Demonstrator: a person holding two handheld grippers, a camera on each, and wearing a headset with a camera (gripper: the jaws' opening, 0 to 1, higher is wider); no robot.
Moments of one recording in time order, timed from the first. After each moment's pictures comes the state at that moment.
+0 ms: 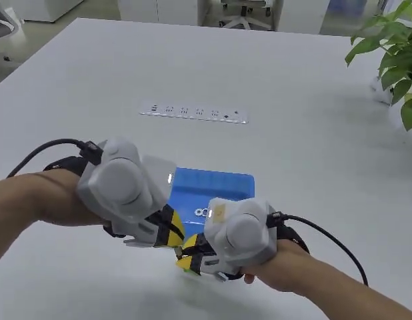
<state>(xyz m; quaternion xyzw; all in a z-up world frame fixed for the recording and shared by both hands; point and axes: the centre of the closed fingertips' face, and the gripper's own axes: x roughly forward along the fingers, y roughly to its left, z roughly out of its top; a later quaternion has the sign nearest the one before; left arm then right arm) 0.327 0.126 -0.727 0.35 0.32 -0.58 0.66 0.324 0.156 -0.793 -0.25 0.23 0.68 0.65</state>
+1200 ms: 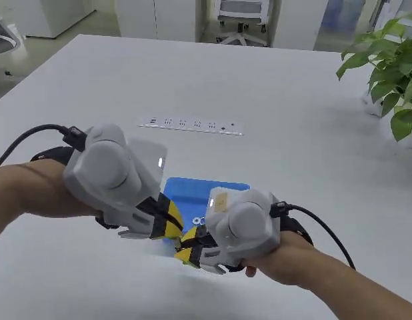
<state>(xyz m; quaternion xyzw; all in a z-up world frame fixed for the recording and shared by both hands) 0.331 0.124 -0.682 0.35 0.29 -0.57 0.69 0.332 0.154 -0.749 -0.27 0.21 0.66 0.67</state>
